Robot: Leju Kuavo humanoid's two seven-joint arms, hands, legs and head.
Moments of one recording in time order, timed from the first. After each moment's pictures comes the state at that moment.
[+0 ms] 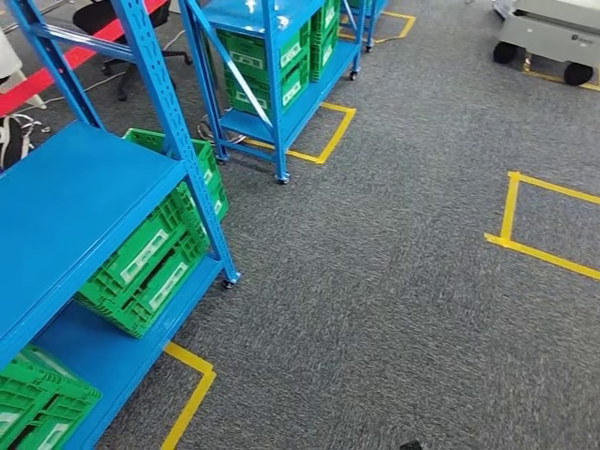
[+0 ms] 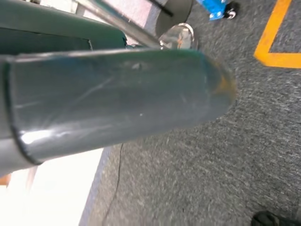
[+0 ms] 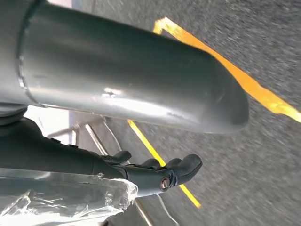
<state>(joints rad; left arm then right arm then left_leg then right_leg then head) -0.13 -0.24 1.28 -0.20 -1.37 0.31 0.15 -0.07 0.16 -0.68 -0.20 1.13 -0.39 0.24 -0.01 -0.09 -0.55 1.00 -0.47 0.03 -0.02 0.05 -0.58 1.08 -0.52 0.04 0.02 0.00</state>
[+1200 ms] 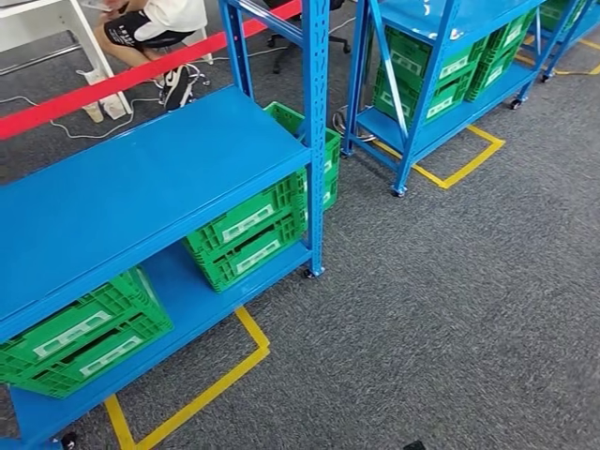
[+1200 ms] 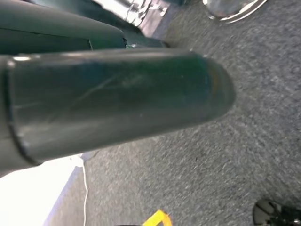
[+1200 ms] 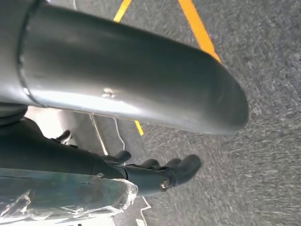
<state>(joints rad) -0.13 -0.24 1.28 -0.20 -1.36 0.29 0.15 -0.07 0.16 -0.68 -0.20 1.14 -0.39 0.25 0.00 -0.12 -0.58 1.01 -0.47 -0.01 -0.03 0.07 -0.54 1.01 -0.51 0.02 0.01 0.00</state>
